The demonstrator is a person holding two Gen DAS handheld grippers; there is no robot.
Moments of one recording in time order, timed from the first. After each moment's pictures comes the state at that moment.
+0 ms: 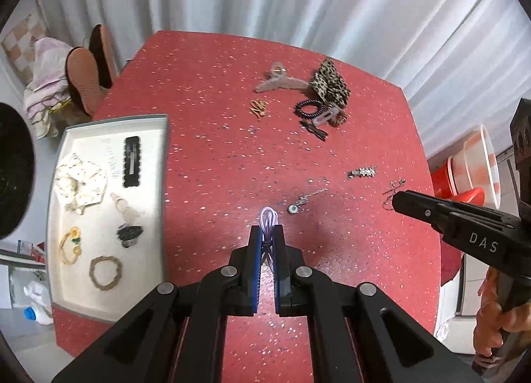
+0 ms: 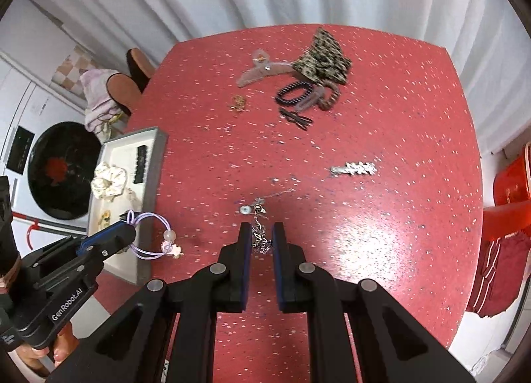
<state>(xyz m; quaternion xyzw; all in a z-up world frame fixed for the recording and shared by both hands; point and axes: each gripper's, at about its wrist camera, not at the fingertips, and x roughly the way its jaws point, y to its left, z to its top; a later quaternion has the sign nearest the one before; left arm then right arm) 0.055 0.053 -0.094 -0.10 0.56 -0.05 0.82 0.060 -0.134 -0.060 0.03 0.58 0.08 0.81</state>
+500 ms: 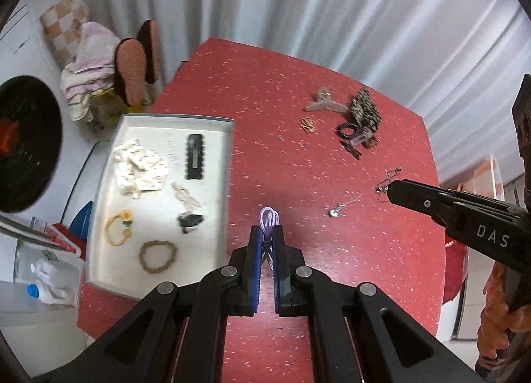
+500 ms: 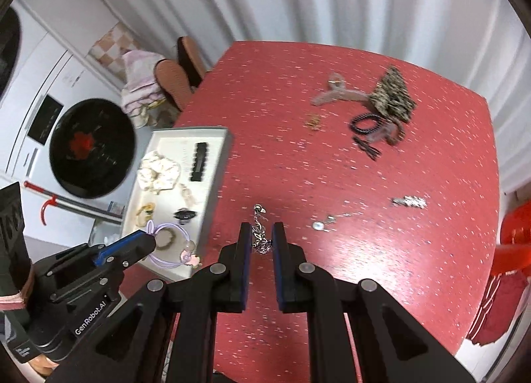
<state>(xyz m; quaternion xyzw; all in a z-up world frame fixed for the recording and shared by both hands) 0.017 0.128 -0.066 -0.13 0.53 0.00 0.84 0.055 -0.034 -0.030 -0.01 0.57 0.15 0.81</state>
